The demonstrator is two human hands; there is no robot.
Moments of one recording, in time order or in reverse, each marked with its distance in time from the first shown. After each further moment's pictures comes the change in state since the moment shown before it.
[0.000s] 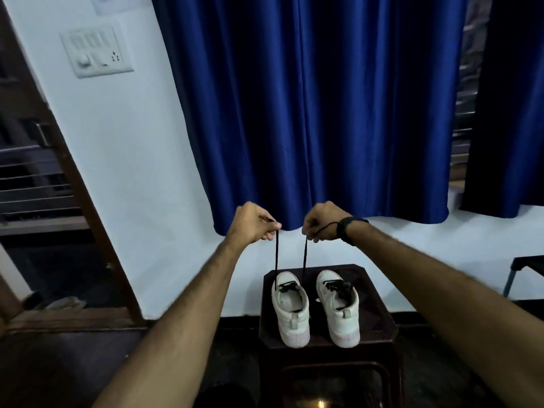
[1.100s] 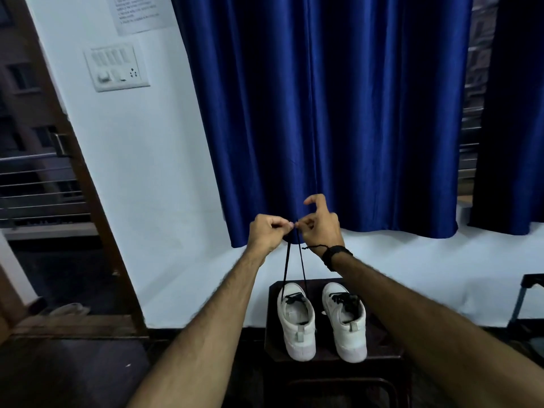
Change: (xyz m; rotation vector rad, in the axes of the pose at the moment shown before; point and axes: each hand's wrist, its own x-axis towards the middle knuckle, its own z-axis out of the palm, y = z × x) left_hand 0.005 0.000 0.023 -0.320 0.192 -0.015; right_hand -0.002 -0.031 0.039 0.417 0.635 -0.118
